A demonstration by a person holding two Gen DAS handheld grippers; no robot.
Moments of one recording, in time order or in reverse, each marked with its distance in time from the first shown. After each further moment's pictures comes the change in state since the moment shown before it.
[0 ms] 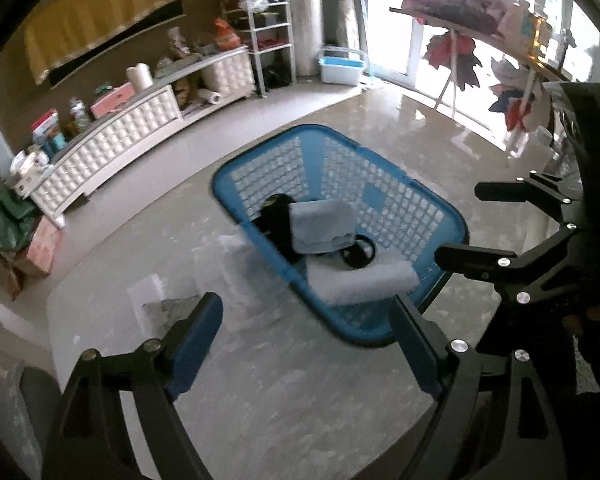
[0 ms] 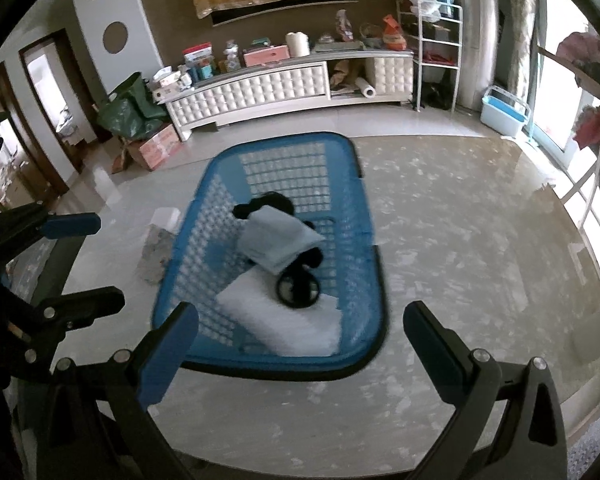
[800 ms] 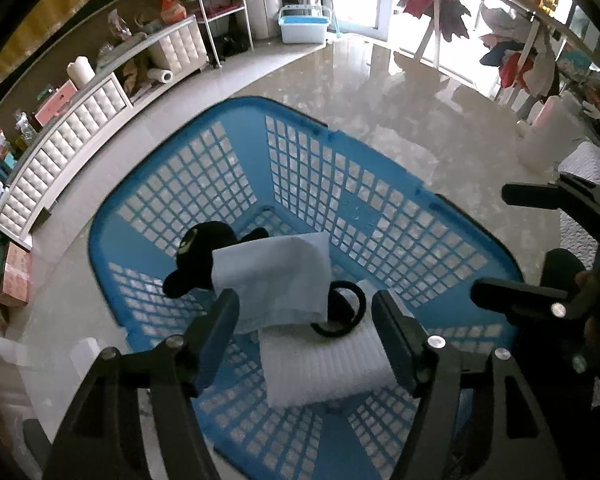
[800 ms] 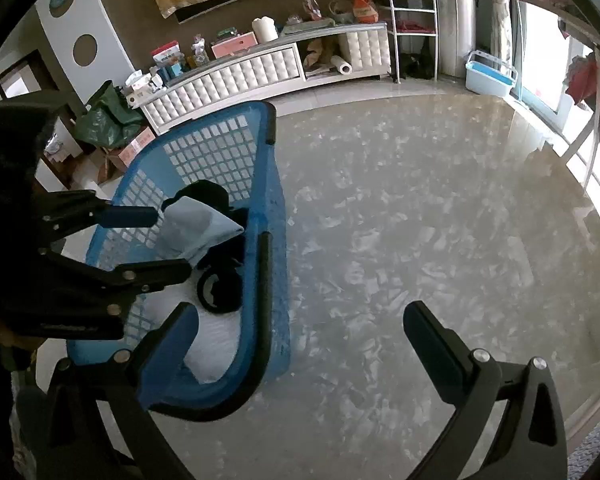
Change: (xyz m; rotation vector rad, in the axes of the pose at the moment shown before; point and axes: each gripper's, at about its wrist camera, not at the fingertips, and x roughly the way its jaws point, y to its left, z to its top) left arm 0.133 -0.036 0.067 0.103 0.154 -0.064; right arm 0.031 -0.071 -0.004 0.104 0.049 0.004
